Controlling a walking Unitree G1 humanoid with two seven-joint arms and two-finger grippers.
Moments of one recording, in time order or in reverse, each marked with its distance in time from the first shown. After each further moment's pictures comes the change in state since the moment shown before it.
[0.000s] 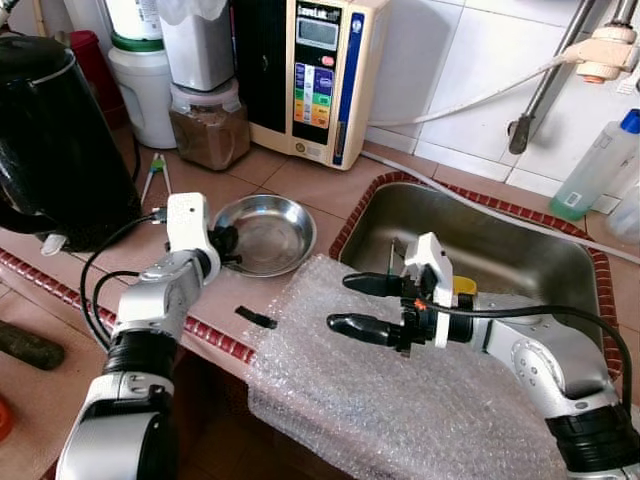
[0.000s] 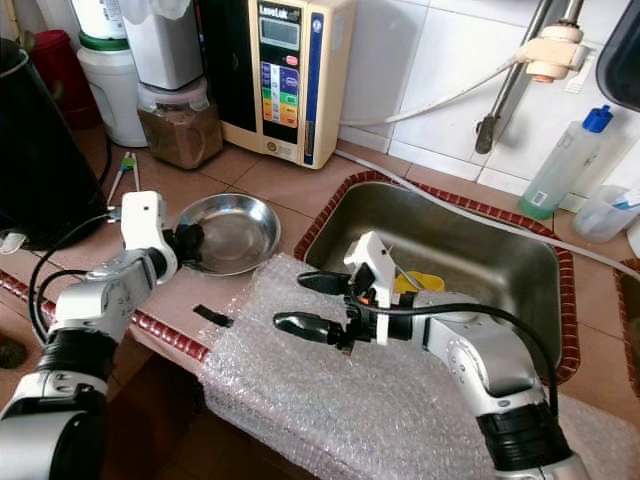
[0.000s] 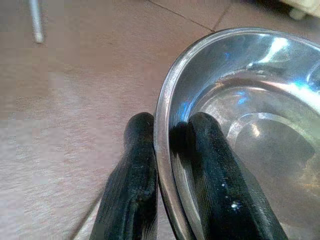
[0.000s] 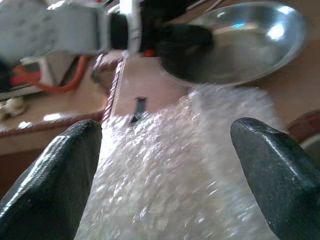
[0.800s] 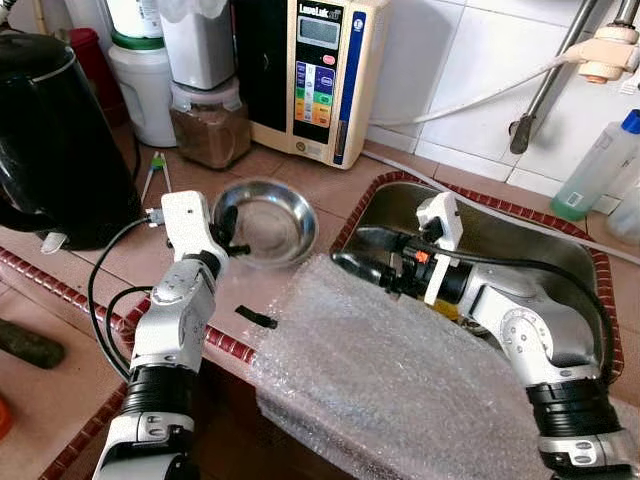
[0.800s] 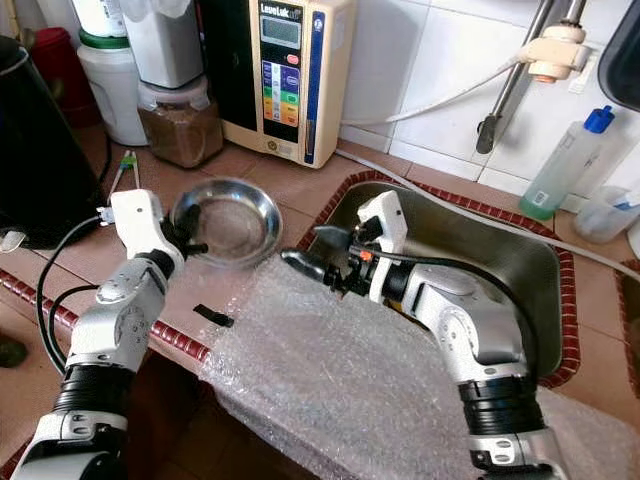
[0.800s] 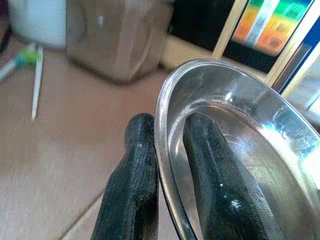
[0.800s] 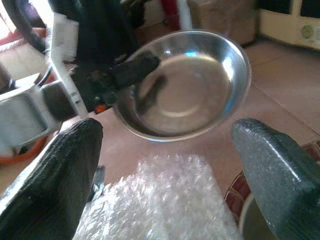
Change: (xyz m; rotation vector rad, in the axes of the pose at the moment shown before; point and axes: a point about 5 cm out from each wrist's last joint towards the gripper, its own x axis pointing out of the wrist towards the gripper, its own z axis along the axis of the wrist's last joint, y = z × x) left arm -0.015 -0.035 0.014 -0.051 -0.346 -0.033; right arm 0.012 -0.015 0.020 0.074 -0.218 -0.186
